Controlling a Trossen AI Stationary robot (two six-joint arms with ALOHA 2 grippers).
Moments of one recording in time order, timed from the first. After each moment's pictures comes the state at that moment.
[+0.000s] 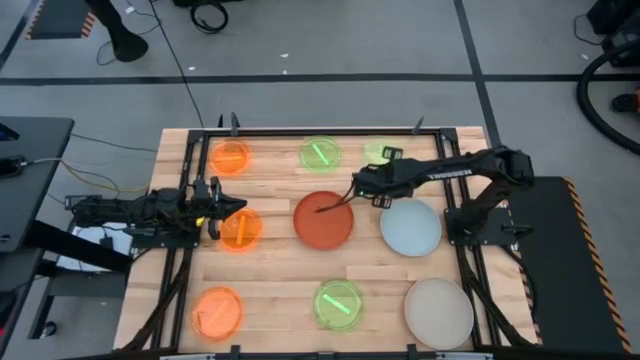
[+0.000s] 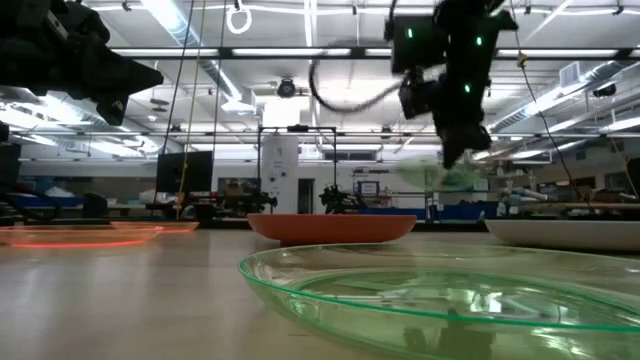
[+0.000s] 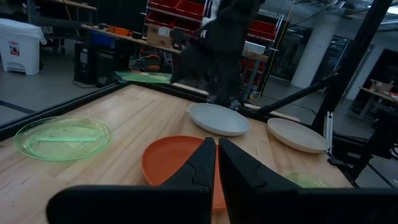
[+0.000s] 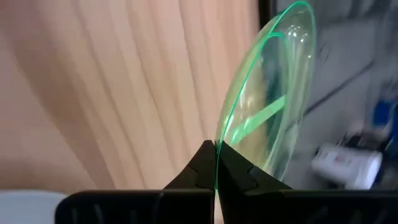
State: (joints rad) left arm -0.08 0.01 0.09 -0.07 -0.26 -0.26; right arm -0.10 1.58 1.12 -1.00 0.69 0.05
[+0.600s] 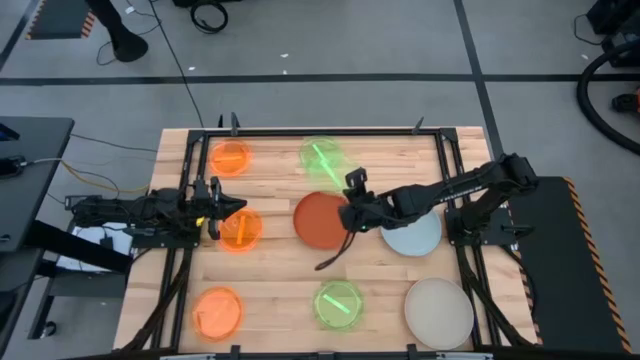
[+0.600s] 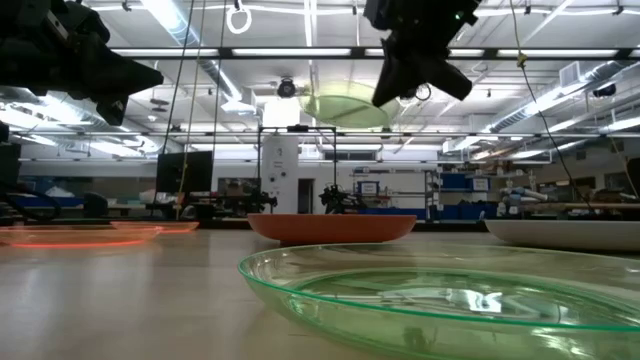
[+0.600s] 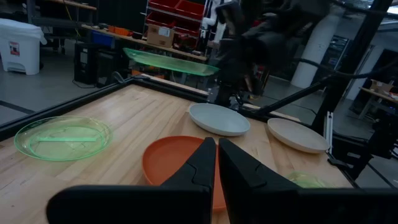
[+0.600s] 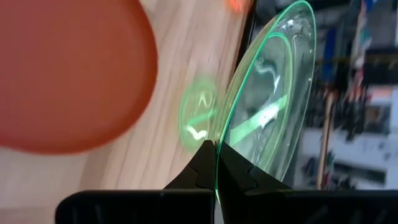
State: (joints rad) left arm -0.08 0.01 0.09 -0.07 -0.26 -0.26; right arm 0.20 1.58 1.22 -0.61 0.79 -0.56
